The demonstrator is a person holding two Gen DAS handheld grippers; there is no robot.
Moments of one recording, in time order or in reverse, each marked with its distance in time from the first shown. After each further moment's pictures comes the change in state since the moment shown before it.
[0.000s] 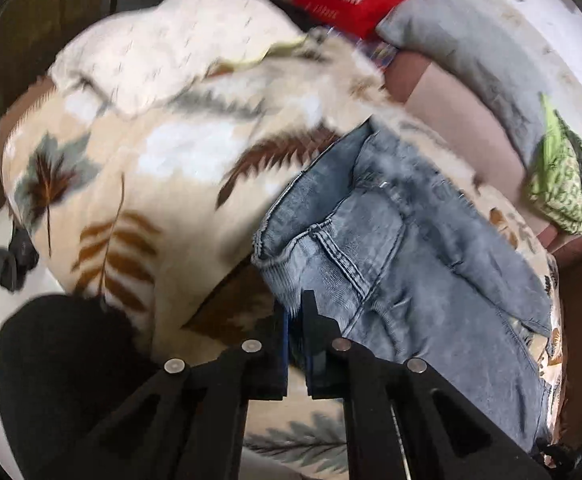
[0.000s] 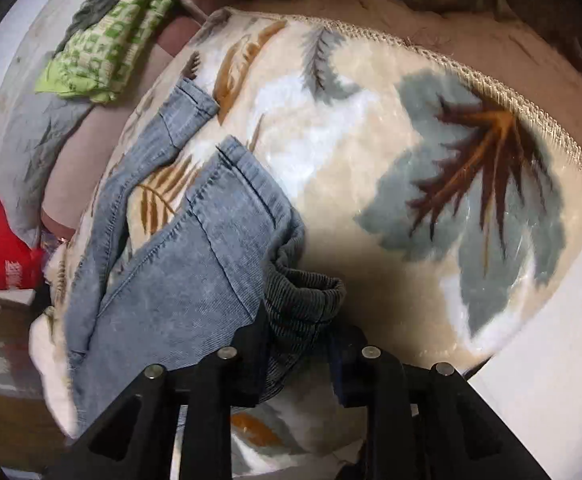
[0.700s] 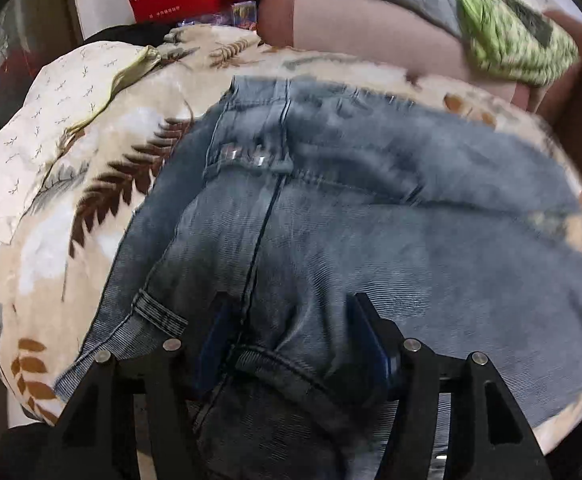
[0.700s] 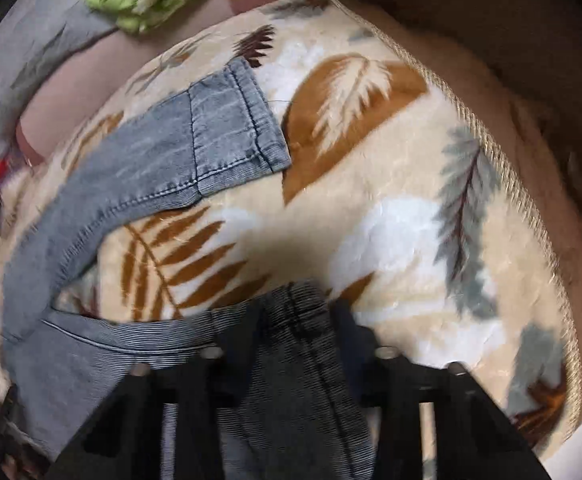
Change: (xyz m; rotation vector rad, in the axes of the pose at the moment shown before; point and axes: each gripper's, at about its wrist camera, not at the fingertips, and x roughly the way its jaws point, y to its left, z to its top) left arm 0.069 -0.108 -0.018 0.551 0.006 0.031; right arm 0.069 0.092 0.086 -0.456 0.032 -0.229
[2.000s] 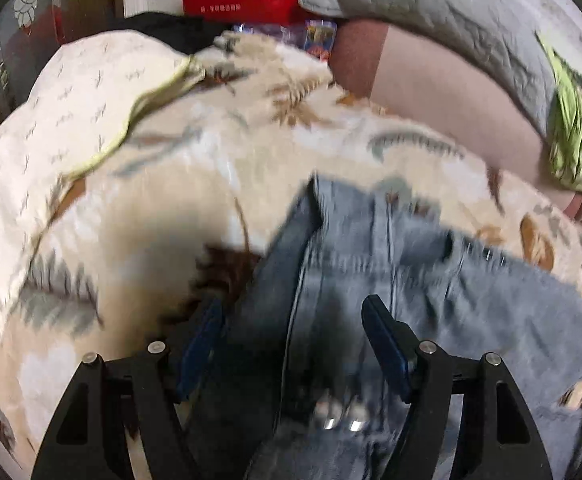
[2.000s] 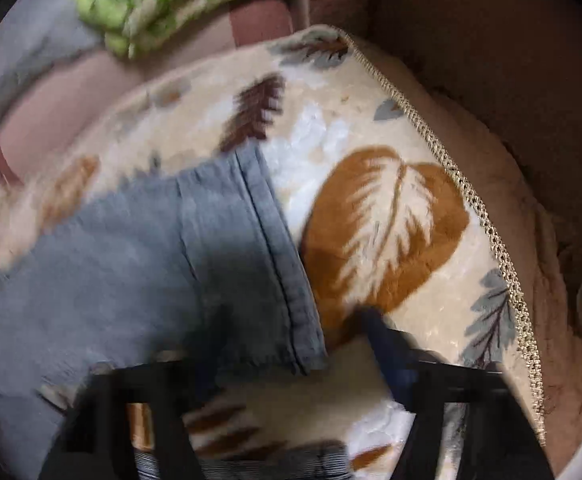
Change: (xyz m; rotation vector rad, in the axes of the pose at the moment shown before) left arm 0.060 0.075 0.154 -0.248 -0.008 -0.003; right arm 0.016 0.021 0.072 0.011 -0.091 -0.062
